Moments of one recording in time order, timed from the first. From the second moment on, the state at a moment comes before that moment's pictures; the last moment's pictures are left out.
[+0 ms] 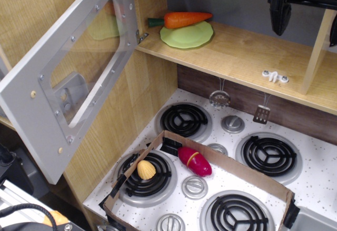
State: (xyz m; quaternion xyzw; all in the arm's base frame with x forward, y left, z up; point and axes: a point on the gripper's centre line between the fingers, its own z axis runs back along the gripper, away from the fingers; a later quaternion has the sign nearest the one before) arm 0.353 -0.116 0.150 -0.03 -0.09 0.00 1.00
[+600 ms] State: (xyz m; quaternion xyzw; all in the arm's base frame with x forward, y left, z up) arm 0.338 -0.096 0.137 -0.02 -0.01 -0.07 1.00
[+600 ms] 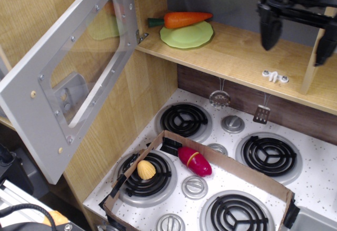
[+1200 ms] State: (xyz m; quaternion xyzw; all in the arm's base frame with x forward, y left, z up) arm 0.299 0.005 0.167 0.06 0.01 -0.26 0.96
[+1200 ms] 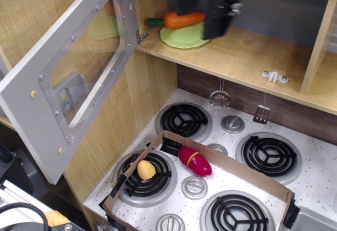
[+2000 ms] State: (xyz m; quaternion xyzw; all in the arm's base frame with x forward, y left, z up) arm 0.244 0.135 0.188 0.14 0.04 -0.30 0.94
